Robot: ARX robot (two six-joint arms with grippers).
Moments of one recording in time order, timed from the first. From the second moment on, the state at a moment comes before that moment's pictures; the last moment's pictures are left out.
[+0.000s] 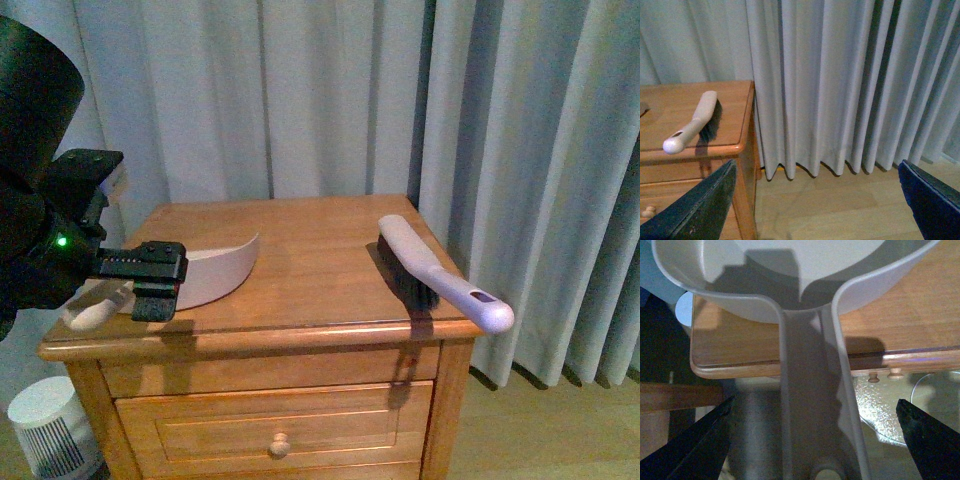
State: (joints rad) left arm -0.21 1.84 1.17 -0.17 -0.18 -0.05; right arm 0.00 0.00 0.02 0.00 0.00 0.00
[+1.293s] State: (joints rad) left arm -0.23 1.81 1.17 -0.11 -0.15 -0.02; right arm 0.00 0.00 0.02 0.00 0.00 0.00
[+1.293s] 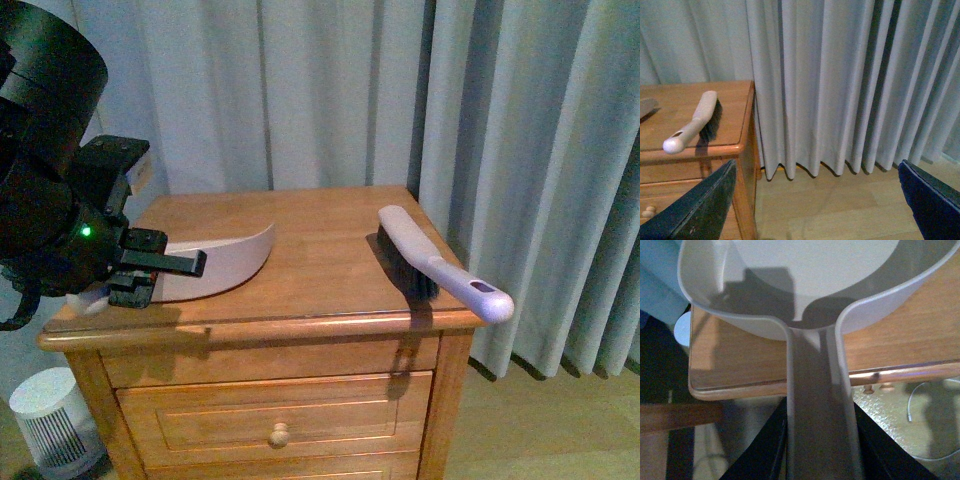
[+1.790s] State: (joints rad) left arm -0.17 1.34 0.95 0.16 -0.03 -0.03; right arm 0.00 0.00 0.02 0.00 0.00 0.00
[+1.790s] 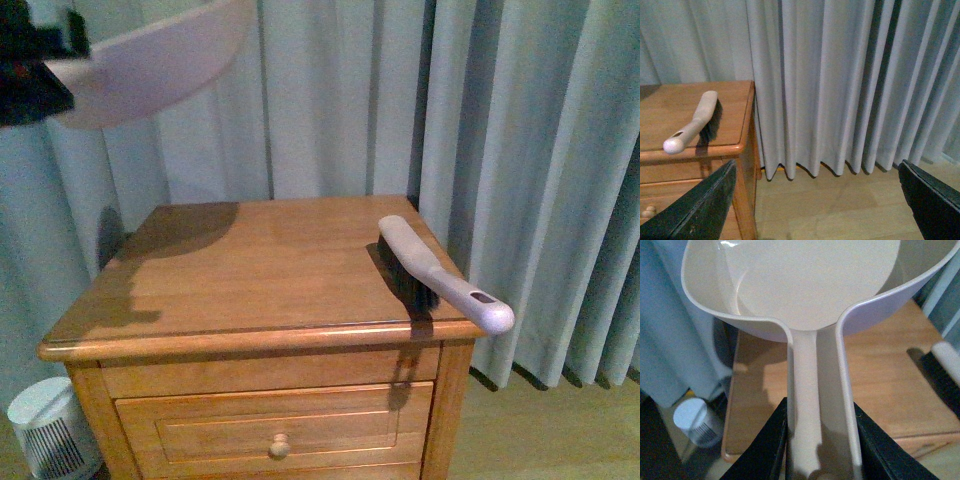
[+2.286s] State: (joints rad) left arm -0.08 0.63 0.58 0.11 0.09 0.06; right arm 0.00 0.00 0.02 0.00 0.00 0.00
